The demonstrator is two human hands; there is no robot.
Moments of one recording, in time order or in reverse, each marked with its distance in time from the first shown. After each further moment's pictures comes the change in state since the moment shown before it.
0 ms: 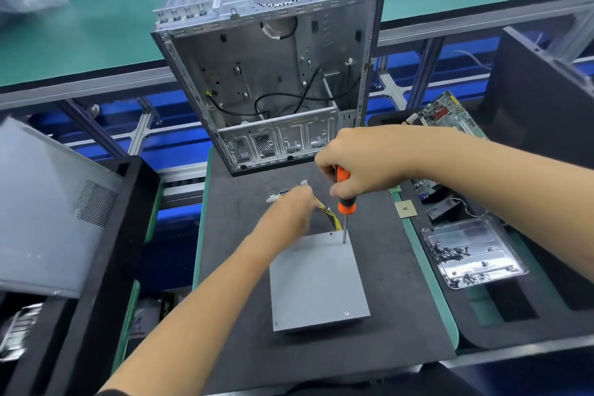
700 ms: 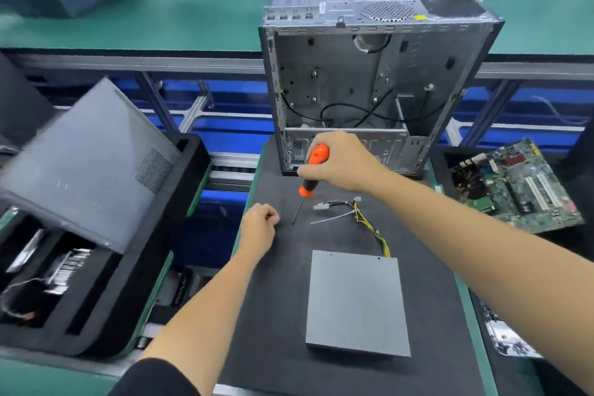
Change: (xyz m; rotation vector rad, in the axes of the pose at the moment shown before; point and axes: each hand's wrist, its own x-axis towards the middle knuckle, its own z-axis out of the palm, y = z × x) left_hand -0.058 -0.139 0.050 -0.532 0.409 -0.712; right_hand 0.128 -0.051 0.027 0.625 0.403 0.175
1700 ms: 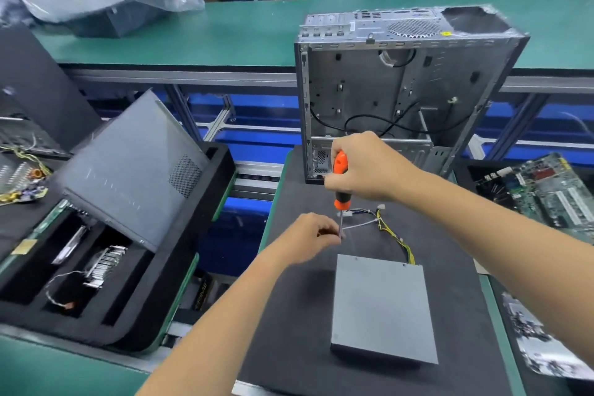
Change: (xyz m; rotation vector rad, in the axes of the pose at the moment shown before) left_hand -0.048 0.067 -0.043 -0.077 -0.481 0.323; right_hand -0.021 -0.034 -0.010 -0.232 -0.018 -0.114
